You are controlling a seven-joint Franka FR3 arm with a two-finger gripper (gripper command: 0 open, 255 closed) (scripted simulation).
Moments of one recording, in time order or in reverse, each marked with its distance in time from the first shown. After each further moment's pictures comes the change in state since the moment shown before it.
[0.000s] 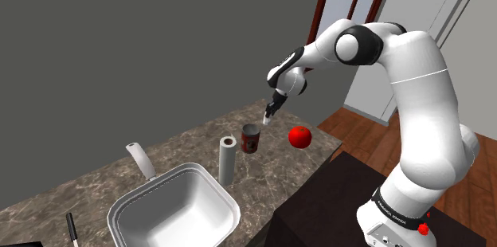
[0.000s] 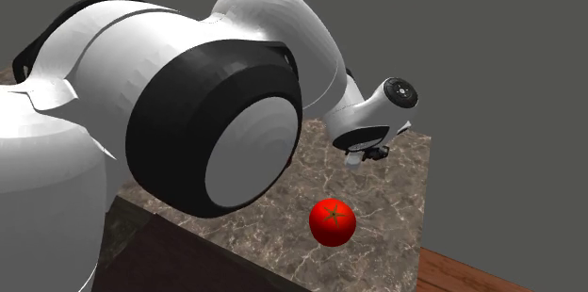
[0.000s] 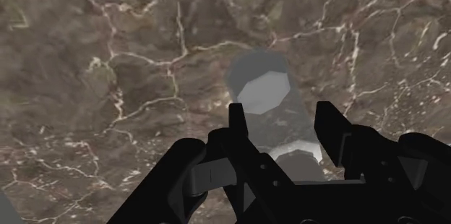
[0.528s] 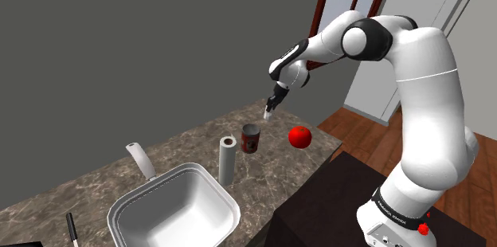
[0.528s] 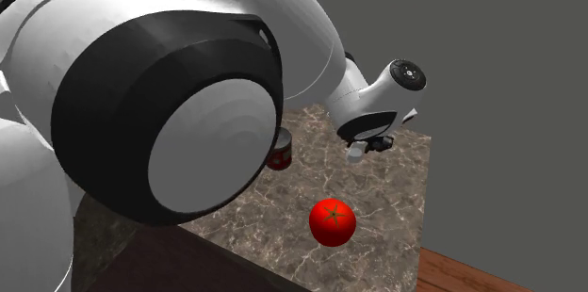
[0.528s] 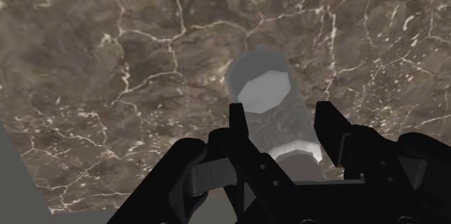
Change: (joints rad) arm 0.025 -0.078 -0.035 -0.020 -0.040 -0.057 0.043
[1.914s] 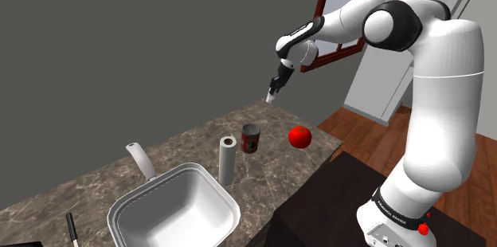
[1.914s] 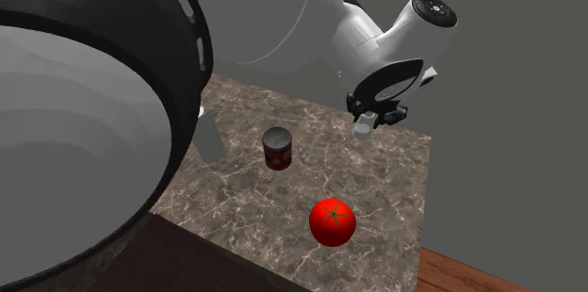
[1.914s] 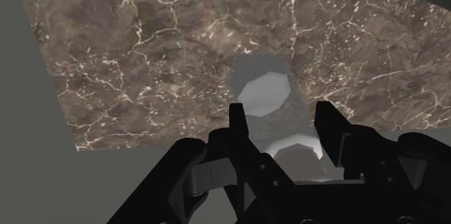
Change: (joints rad) arm 0.052 -0.193 -0.080 -0.001 -0.125 -0.181 0.122
